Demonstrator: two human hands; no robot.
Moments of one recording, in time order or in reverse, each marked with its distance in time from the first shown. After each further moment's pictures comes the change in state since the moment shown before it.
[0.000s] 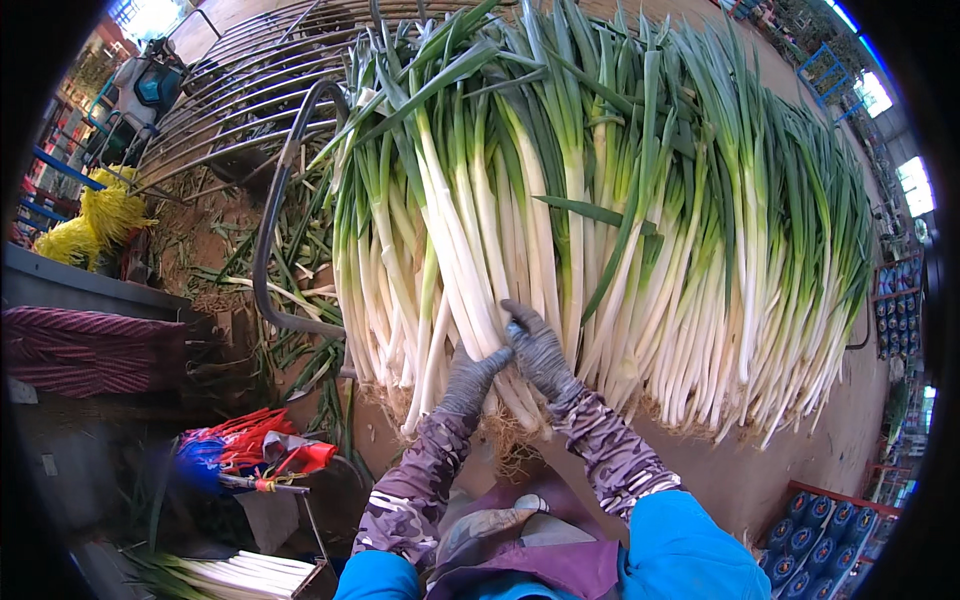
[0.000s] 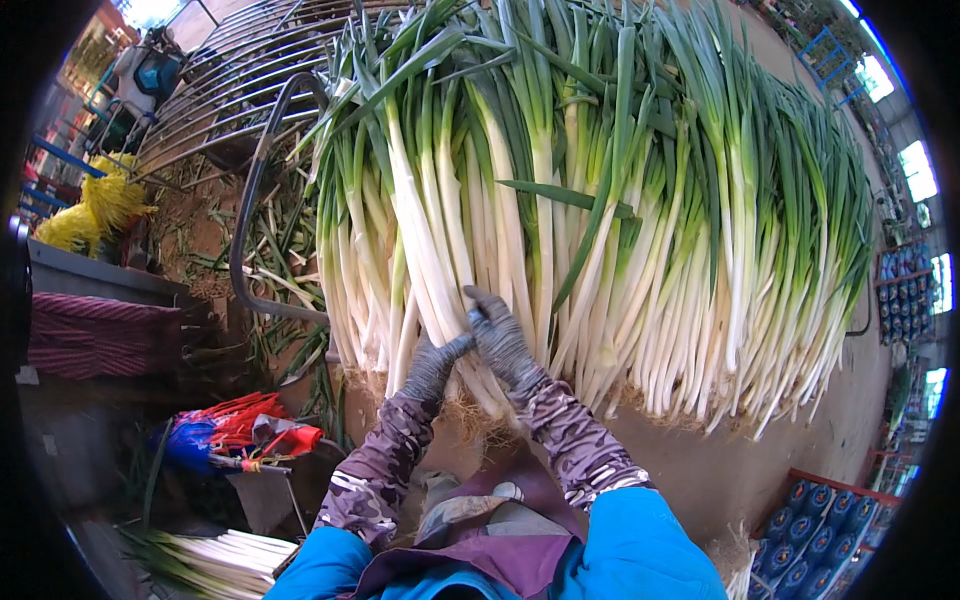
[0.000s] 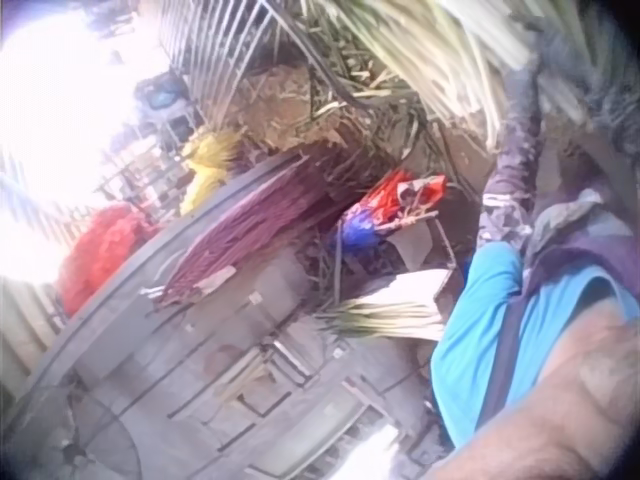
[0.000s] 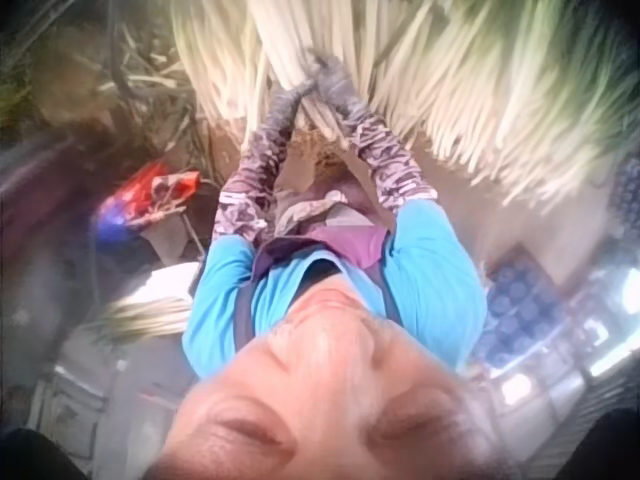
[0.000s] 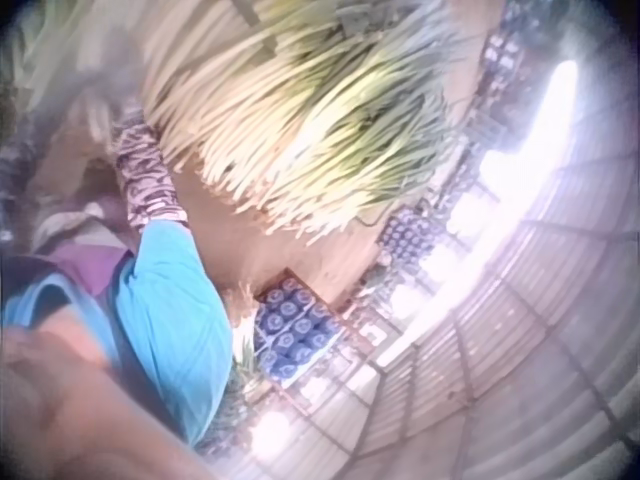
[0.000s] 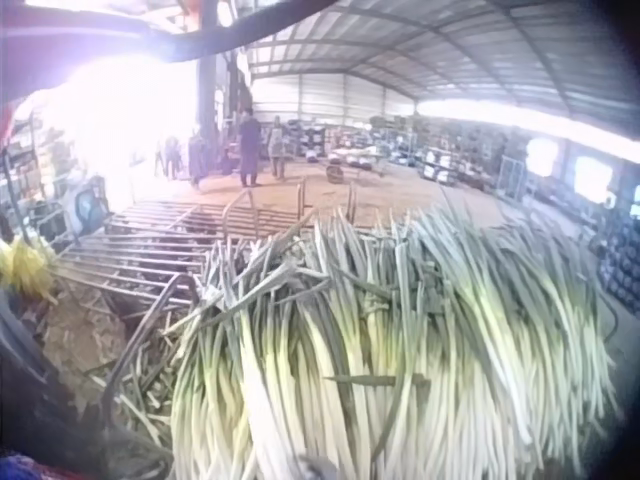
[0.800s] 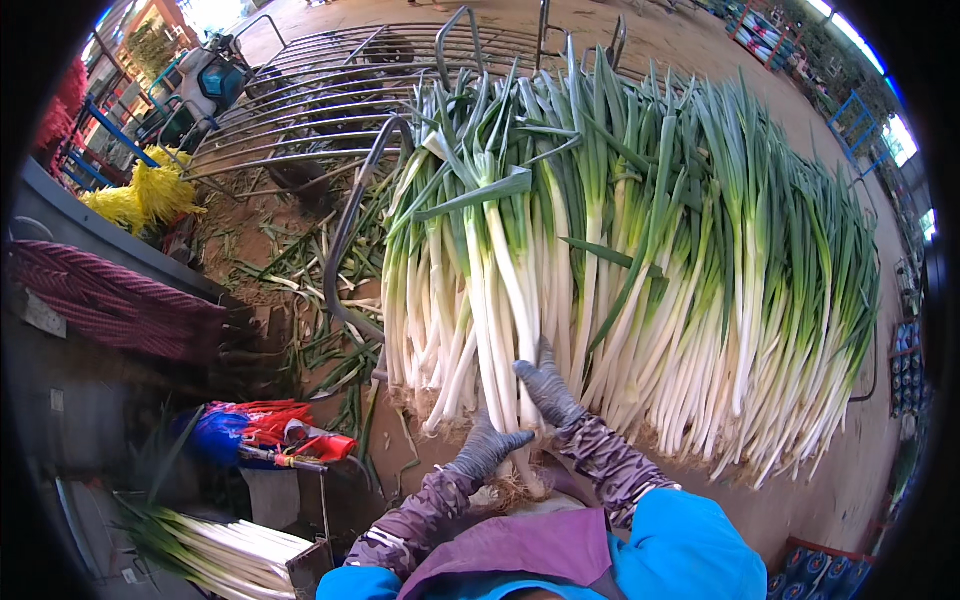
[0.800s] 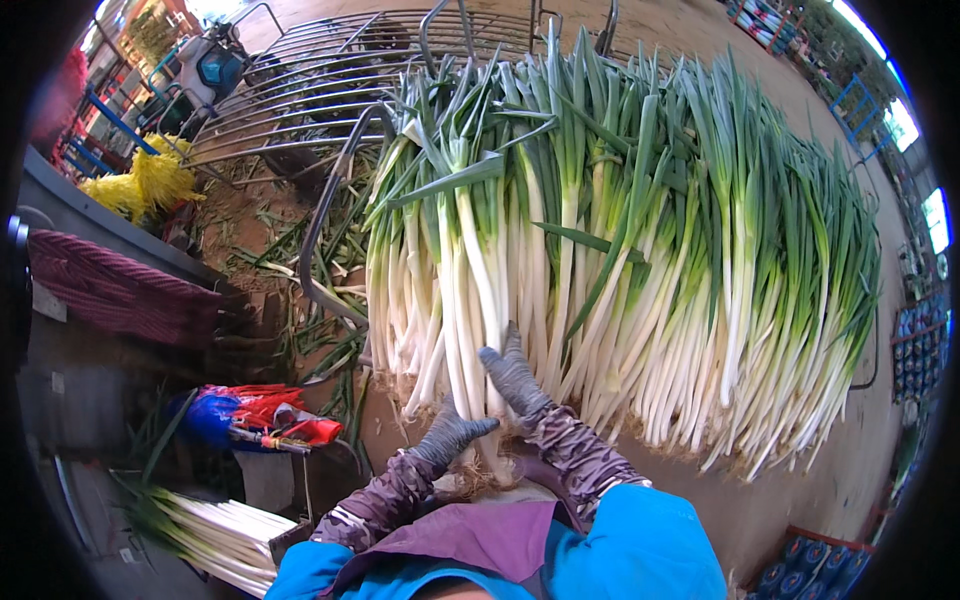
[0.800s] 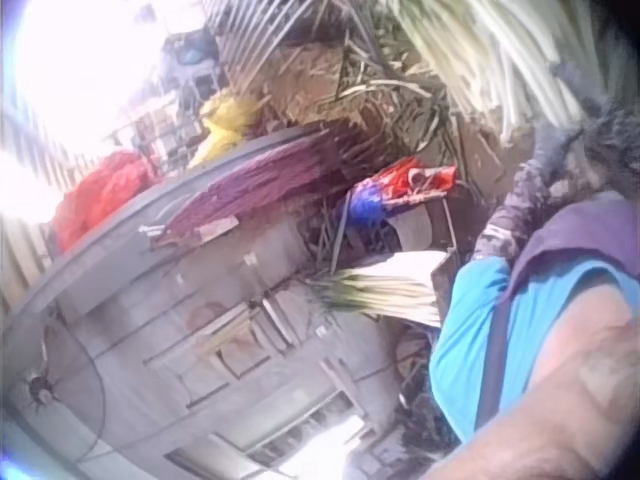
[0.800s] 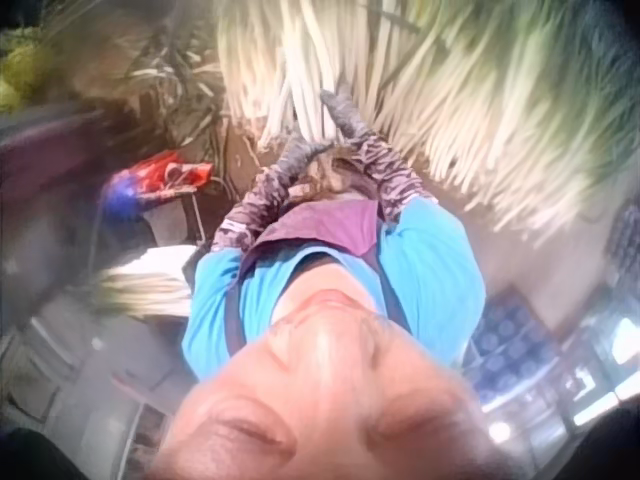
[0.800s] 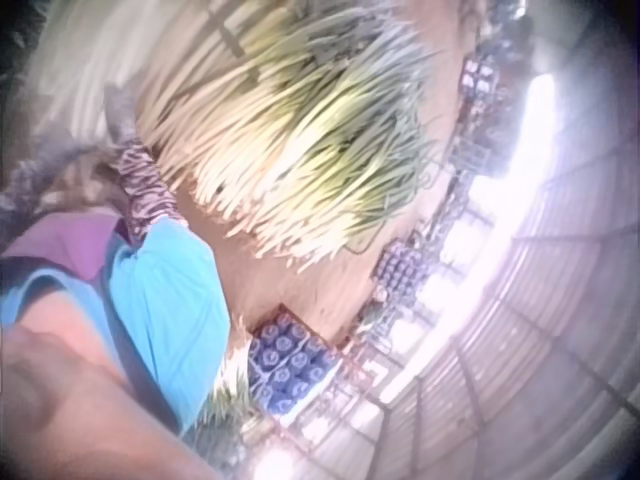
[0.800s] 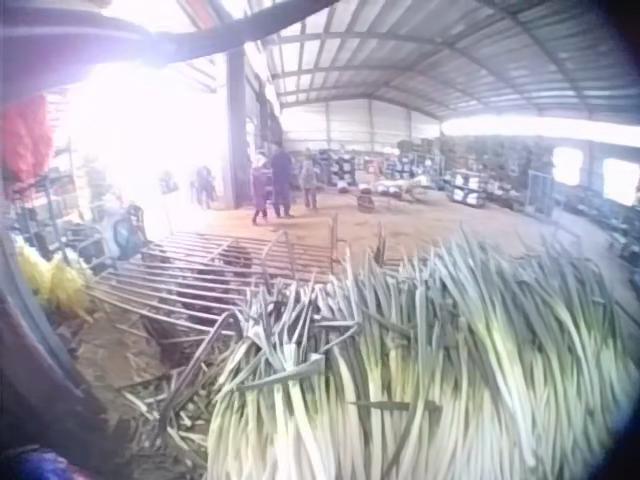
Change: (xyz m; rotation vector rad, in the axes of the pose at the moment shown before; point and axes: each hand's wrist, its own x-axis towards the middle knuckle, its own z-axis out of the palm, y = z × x) left_hand -0.134 0.016 0.004 0.201 -0.044 -0.001; right_hand -0.034 -0.017 0.023 0.109 -0.023 0.208
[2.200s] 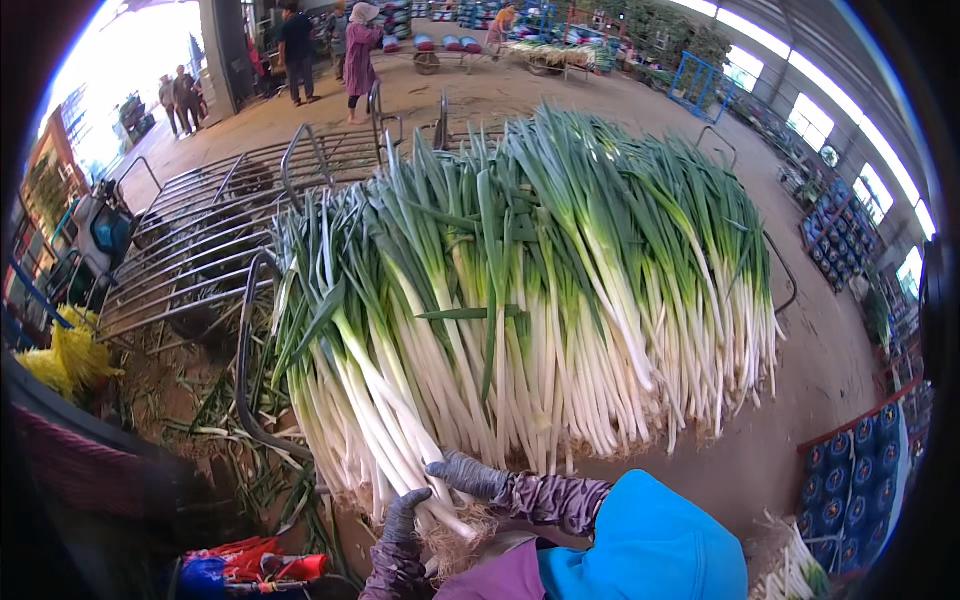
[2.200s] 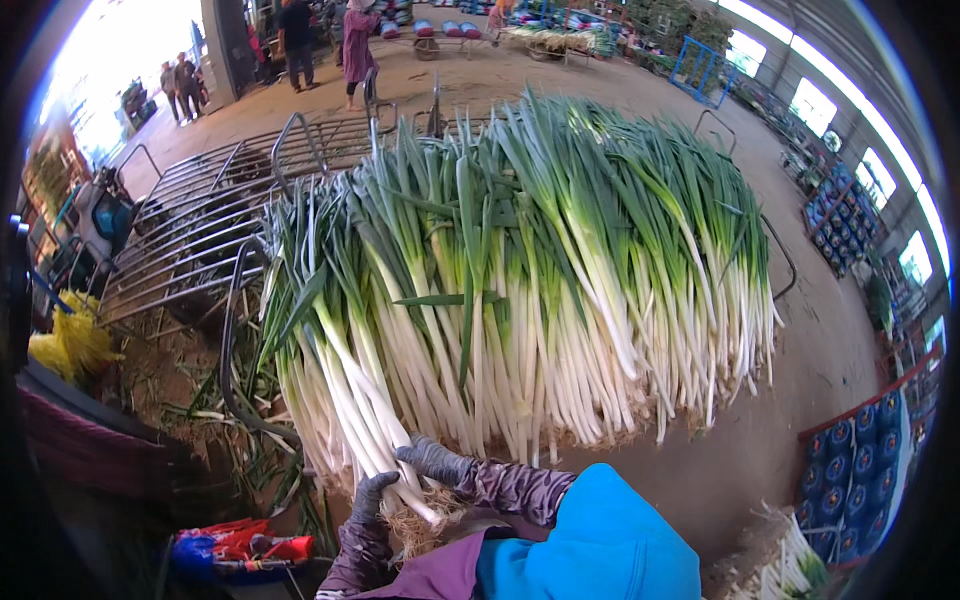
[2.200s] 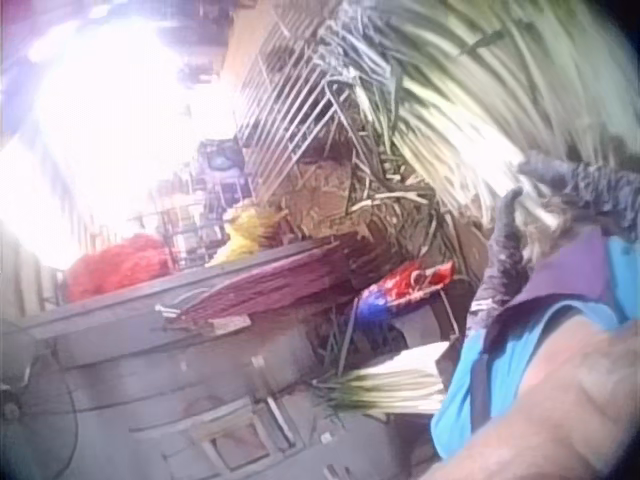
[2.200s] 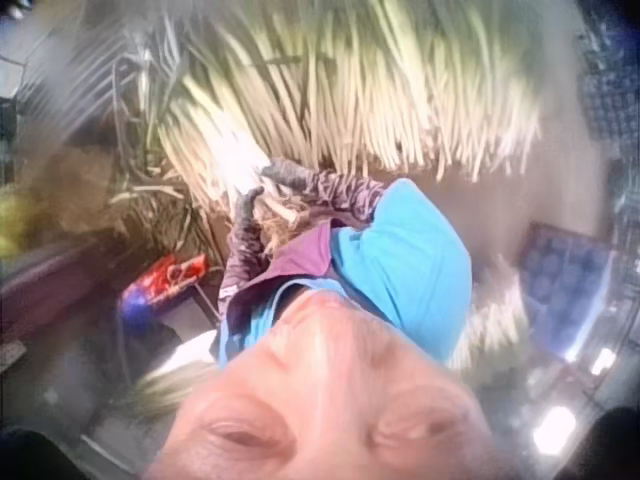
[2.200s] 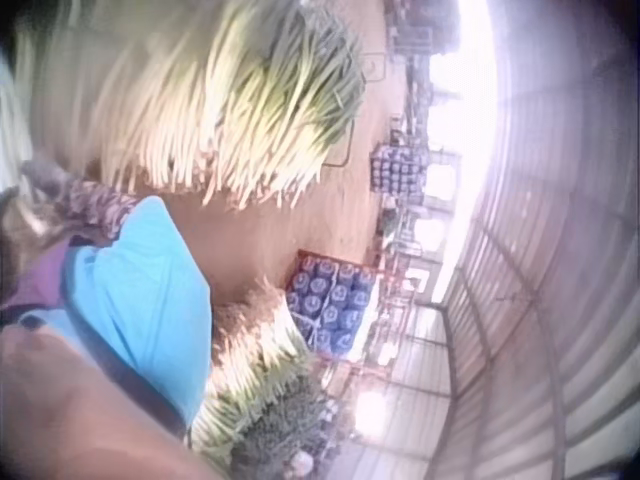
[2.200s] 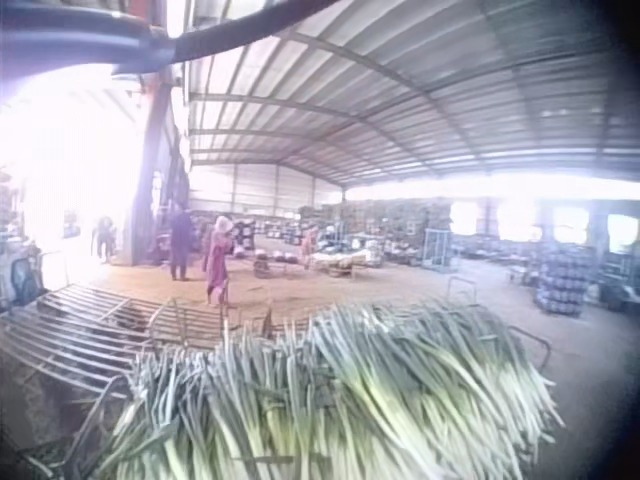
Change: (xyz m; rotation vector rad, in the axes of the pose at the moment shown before) left_hand 0.020 -0.057 -0.044 -0.303 -0.116 -0.094; right_hand -0.052 0.031 -0.018 0.156 -0.362 0.072
